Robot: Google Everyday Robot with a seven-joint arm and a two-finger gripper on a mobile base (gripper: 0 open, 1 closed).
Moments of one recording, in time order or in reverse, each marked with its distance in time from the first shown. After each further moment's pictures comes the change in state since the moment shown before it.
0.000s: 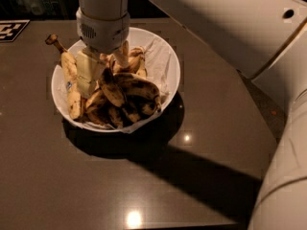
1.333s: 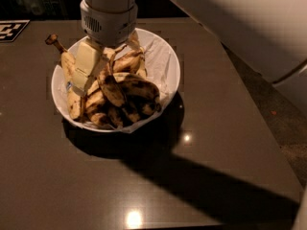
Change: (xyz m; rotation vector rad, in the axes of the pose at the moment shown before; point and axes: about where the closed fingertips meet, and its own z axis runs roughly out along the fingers) arm 0.013 -0.002 -0.023 0.056 -0.039 0.016
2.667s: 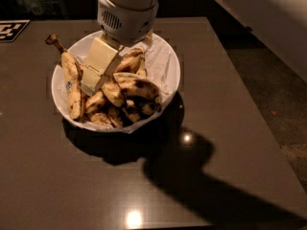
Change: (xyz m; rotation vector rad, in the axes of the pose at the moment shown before) arm 0.025 0.001 -0.023 0.008 -0.089 -0.015
